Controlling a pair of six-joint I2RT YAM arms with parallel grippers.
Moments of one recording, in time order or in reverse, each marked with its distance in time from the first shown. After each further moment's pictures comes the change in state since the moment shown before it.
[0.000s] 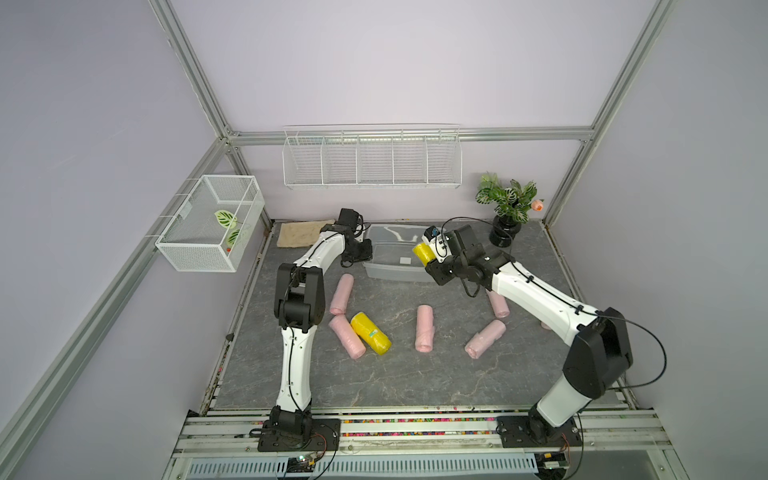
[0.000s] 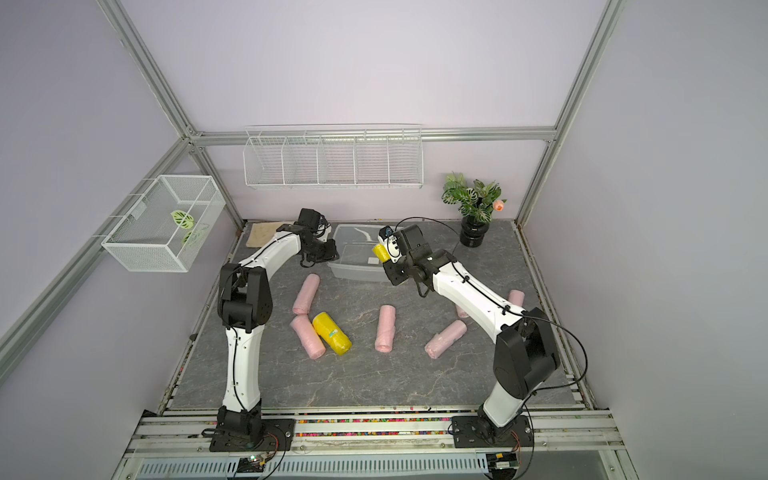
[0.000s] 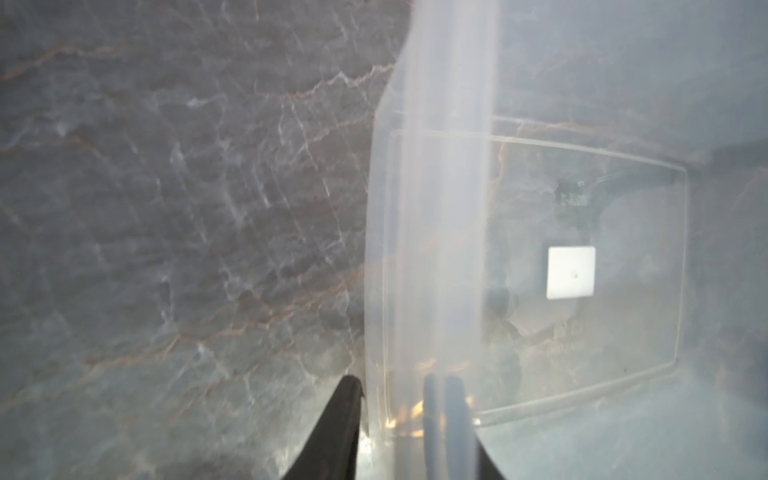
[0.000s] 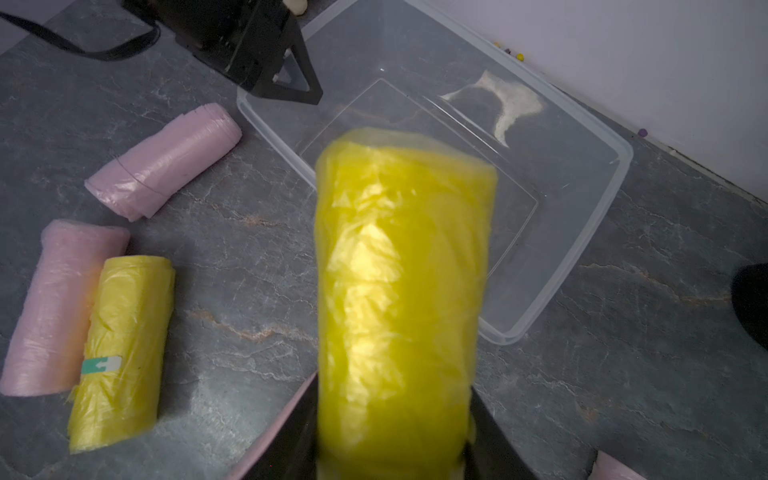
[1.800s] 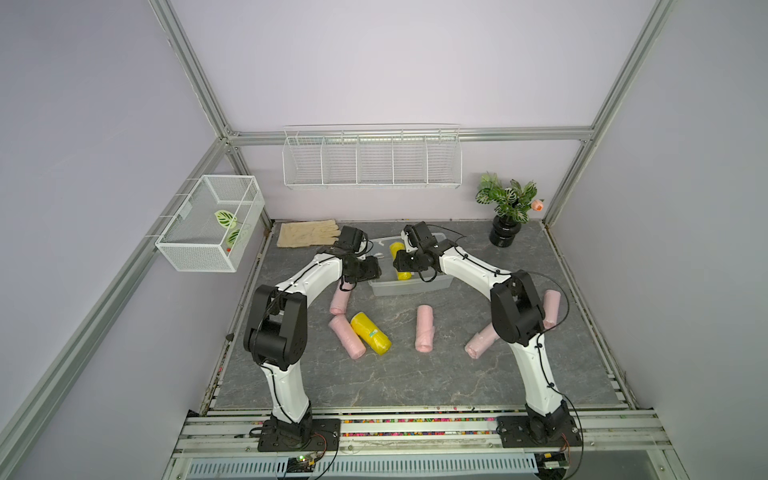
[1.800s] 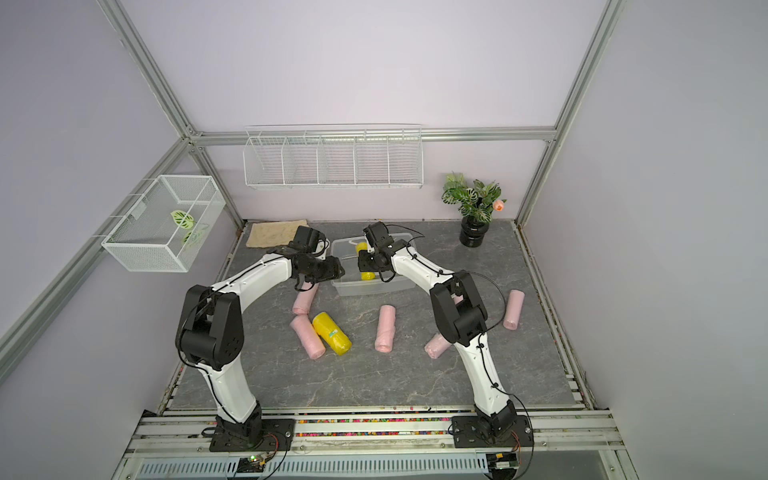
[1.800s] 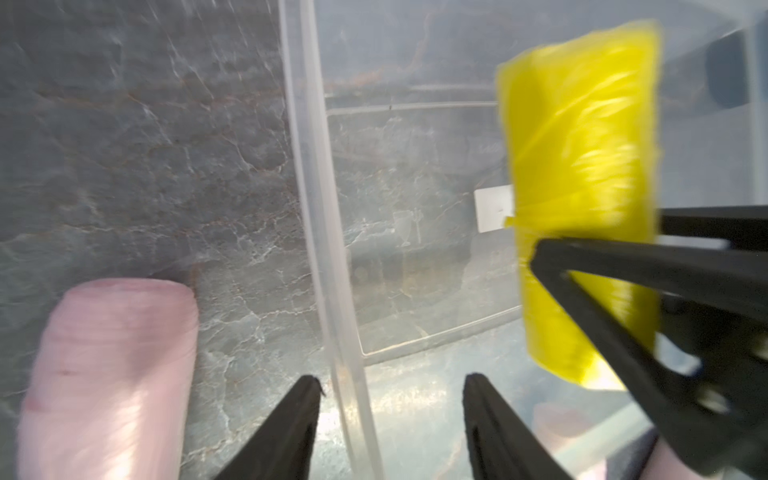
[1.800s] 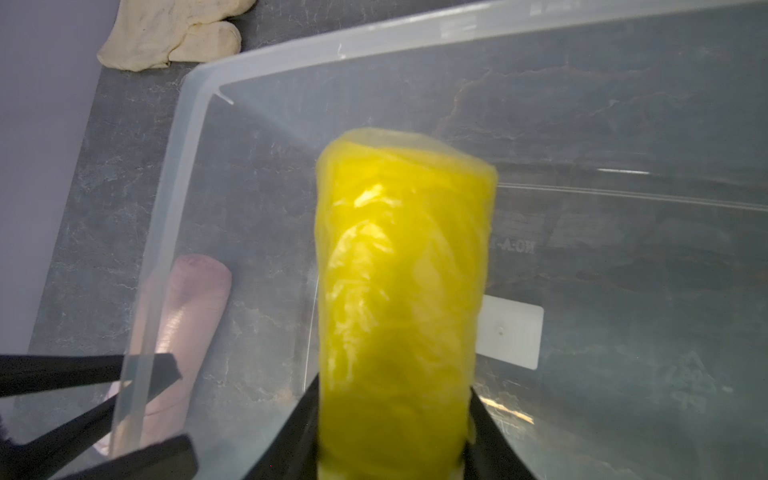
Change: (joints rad) left arm -0.090 -0.435 -0.522 0.180 -0.025 -0.159; right arm 0.023 0.583 0.447 0.061 -0.125 0.501
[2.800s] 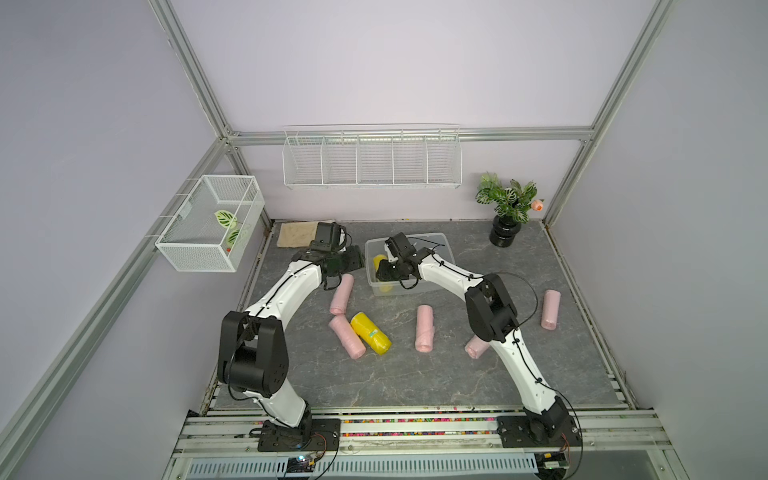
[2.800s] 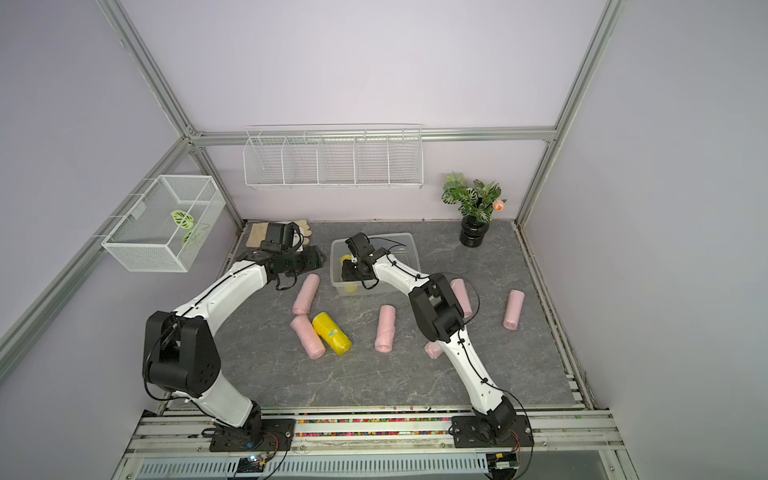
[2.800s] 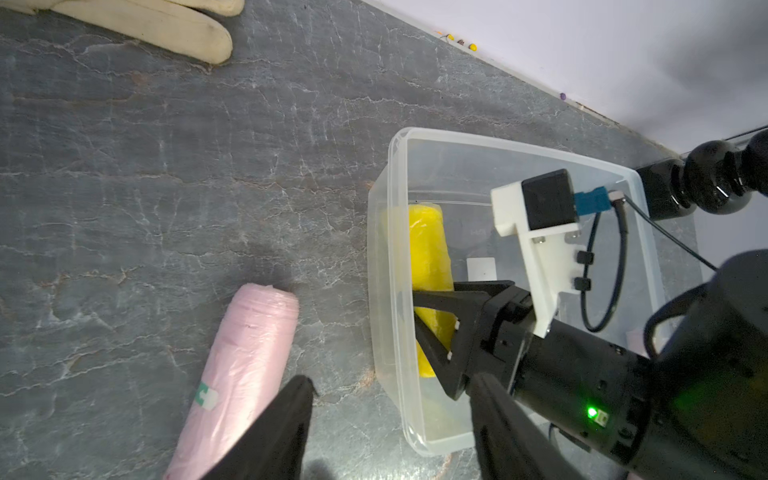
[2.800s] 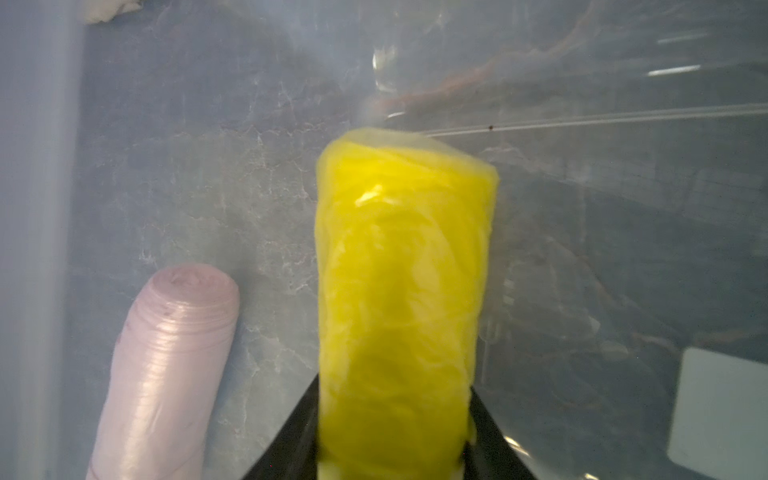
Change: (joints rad) left arm 0.087 -0.192 -0.111 0.083 -0.058 -0.068; right arm 0.074 0.213 0.190 -0.029 -0.060 0.126
